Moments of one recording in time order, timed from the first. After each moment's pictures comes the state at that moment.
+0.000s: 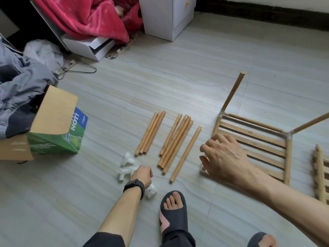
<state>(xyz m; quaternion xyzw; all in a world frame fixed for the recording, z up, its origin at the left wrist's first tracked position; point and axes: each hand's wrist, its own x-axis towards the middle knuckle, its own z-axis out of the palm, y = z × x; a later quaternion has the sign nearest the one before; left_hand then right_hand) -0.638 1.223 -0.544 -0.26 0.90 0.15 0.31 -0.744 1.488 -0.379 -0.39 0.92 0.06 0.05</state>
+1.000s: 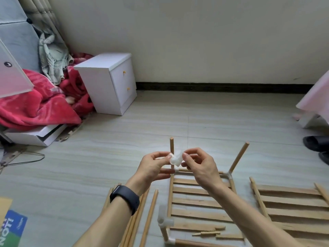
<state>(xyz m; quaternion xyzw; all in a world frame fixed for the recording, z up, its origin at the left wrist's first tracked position) -0.835 1.390 -0.280 -0.11 0.66 0.73 0.14 -0.827 1.571 -0.296 0.01 0.74 -0.68 -0.01</state>
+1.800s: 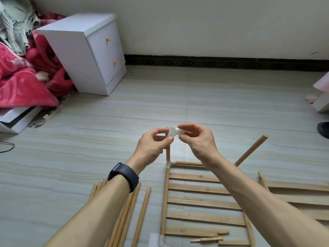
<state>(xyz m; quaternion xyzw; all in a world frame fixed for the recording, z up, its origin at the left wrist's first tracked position) -0.957 1.396 -0.352 -0.05 0.77 0.63 0.09 -0.967 1.571 -0.359 0.05 0.71 -0.70 0.02</state>
